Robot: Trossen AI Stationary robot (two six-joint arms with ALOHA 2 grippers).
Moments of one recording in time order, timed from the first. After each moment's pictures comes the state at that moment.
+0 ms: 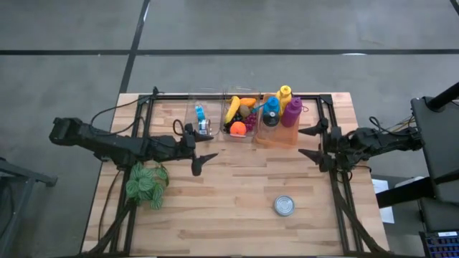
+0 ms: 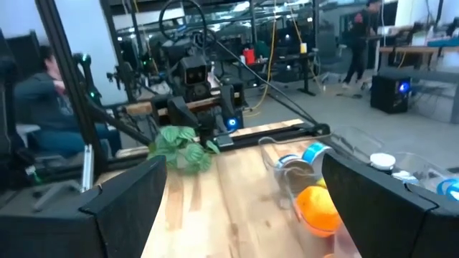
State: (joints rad) left arm -0.12 1.13 0.57 0.33 -0.35 -0.08; right arm 0.24 0.26 0.40 -0.12 0.37 0.16
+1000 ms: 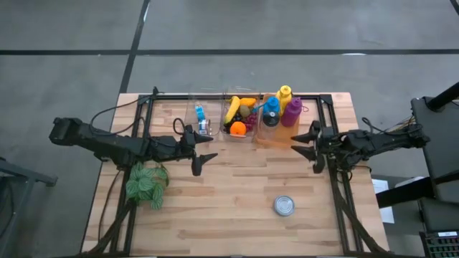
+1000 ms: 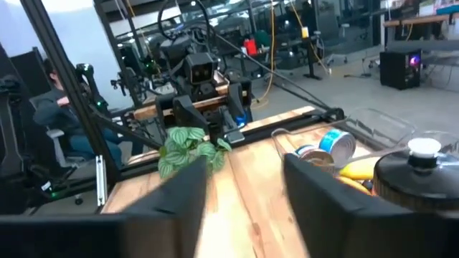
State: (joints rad) left arm -0.12 1.13 0.57 0.32 -0.35 -0.19; right arm 0.24 0.41 0.40 0.02 0.37 0.28
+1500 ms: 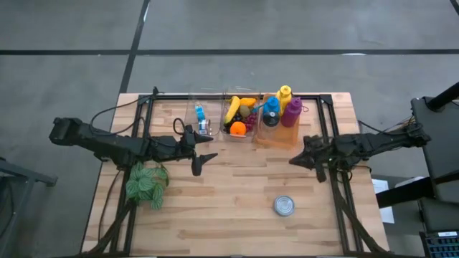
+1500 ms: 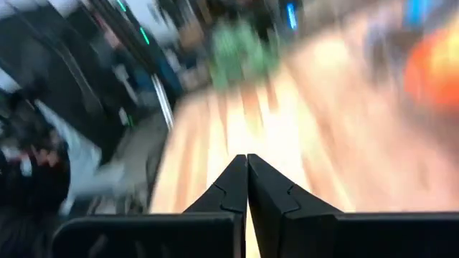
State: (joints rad) left arm -0.12 1.13 0.57 0.32 -0.35 -0.19; right arm 0.24 0.45 0.40 -0.19 0.08 0.58
